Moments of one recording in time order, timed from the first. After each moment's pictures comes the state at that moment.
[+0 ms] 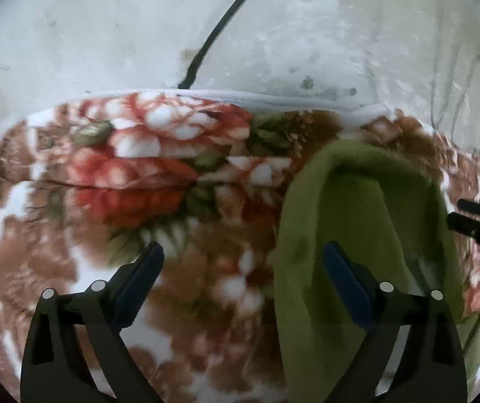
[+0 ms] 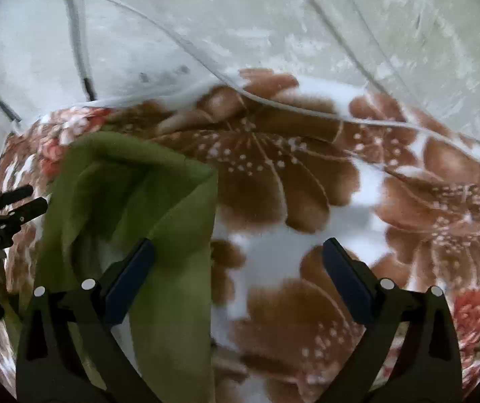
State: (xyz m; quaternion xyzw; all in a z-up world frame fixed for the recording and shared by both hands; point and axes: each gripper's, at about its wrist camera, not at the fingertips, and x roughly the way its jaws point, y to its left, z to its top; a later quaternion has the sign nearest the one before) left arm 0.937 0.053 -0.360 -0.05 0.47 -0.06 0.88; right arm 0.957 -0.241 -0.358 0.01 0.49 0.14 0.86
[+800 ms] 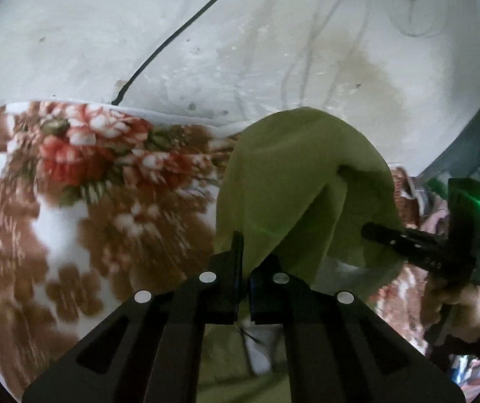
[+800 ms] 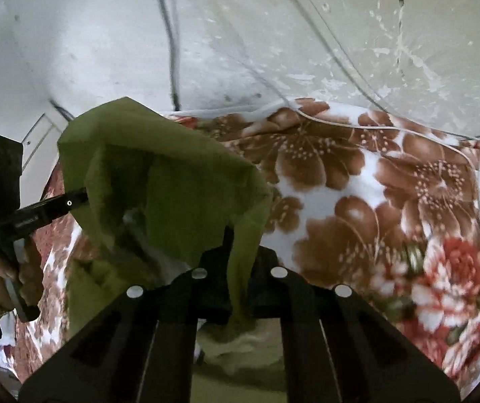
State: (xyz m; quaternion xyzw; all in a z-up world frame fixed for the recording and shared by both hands) left arm 0.802 0.019 -0.256 -0.16 0.43 -0.21 0.87; right arm 0.798 -0.246 -0.252 0.03 0.46 0.22 0.86
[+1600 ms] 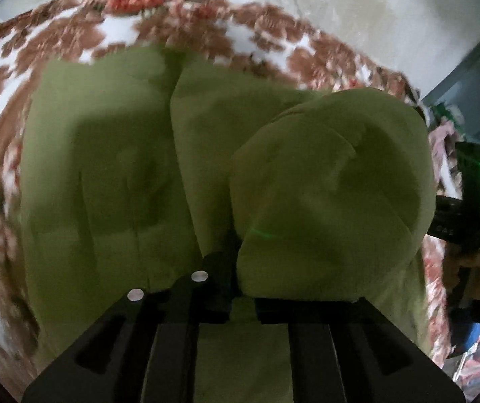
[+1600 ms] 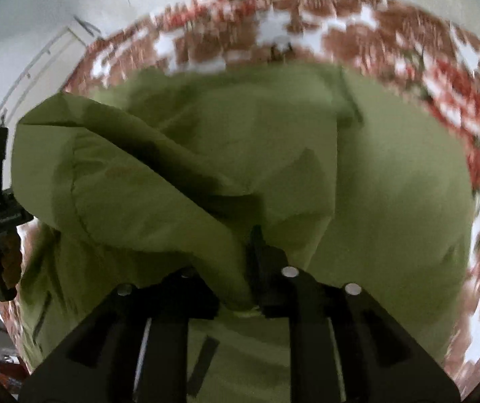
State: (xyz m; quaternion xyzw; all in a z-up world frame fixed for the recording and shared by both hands) left arm 0.507 0.028 -0.385 -0.11 0.52 -0.17 0.83; right arm 0.532 -0.247 -0.384 -0.02 0.57 0.21 0.80
